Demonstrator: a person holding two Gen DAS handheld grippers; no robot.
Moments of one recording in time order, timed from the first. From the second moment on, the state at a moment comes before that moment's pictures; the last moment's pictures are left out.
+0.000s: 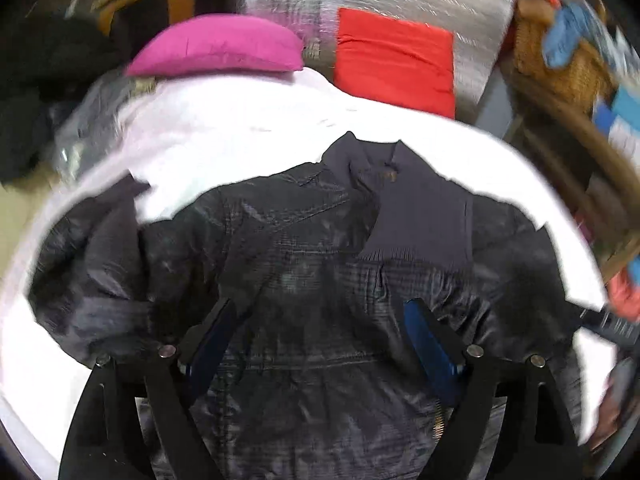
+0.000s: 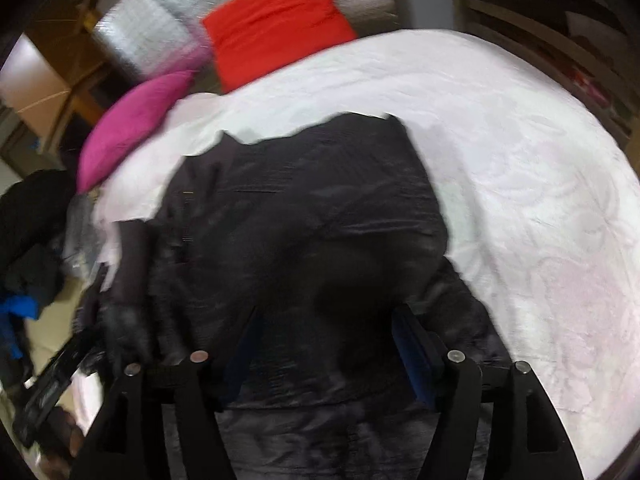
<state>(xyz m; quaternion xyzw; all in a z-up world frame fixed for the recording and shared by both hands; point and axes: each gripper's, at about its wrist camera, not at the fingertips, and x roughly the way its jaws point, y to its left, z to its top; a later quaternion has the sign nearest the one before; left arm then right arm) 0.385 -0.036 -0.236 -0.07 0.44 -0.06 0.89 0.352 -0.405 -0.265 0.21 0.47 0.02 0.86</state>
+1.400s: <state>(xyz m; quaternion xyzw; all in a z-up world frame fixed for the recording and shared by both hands) 0.377 0.034 -0.240 -0.14 0.48 -0.14 0.85 0.358 -0.310 -0.304 0.07 0.51 0.04 0.85</state>
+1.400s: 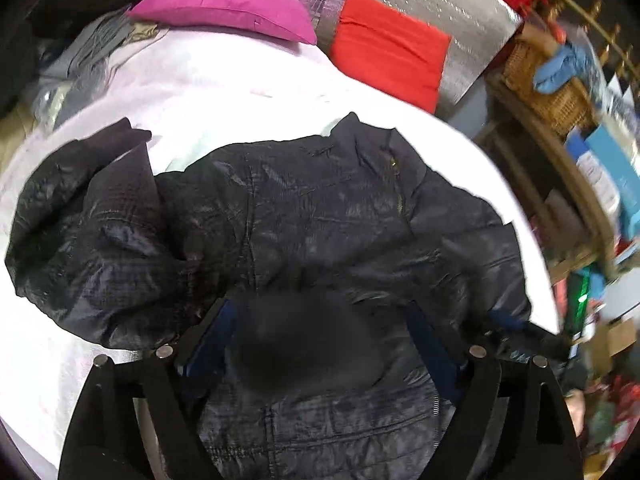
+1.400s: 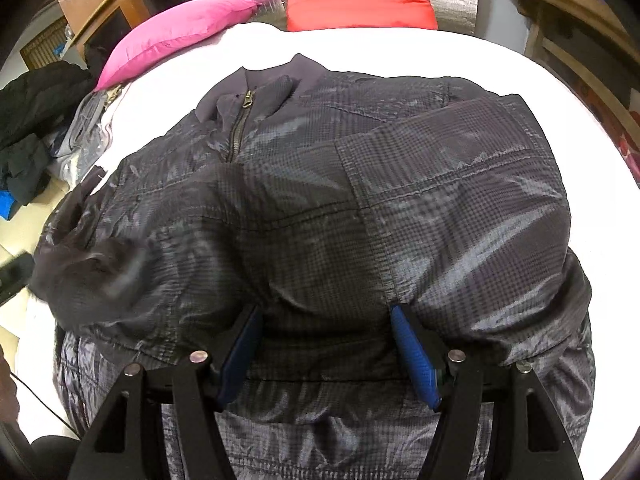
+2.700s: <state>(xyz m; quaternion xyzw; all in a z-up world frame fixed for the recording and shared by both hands) 0.384 0.005 -0.281 -0.03 0.49 -0.12 0.86 0.359 -0.472 -0.285 0.25 0.44 -0.10 0.86</state>
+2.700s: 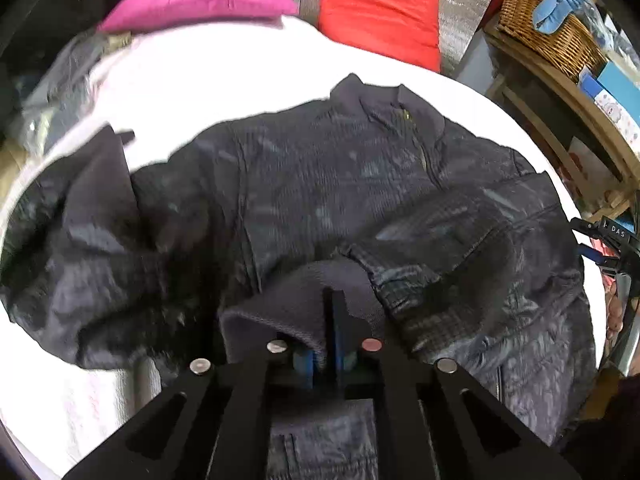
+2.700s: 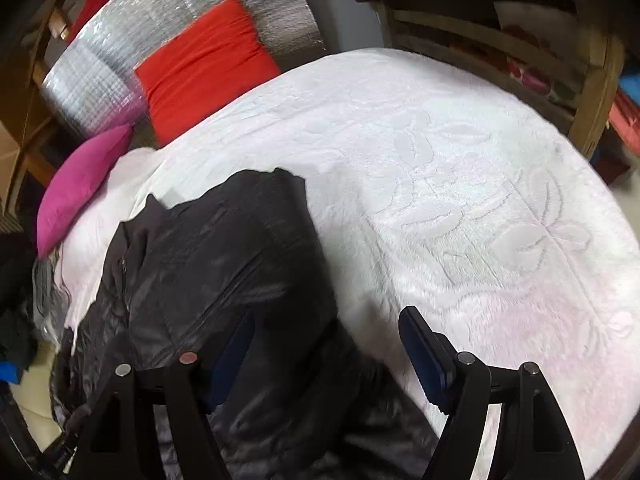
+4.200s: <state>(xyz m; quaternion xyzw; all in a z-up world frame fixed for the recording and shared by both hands) 0.420 -0.025 -0.293 0.06 0.47 -0.05 0.88 0.349 -0.380 -0.292 0.27 0.49 0.06 0.82</state>
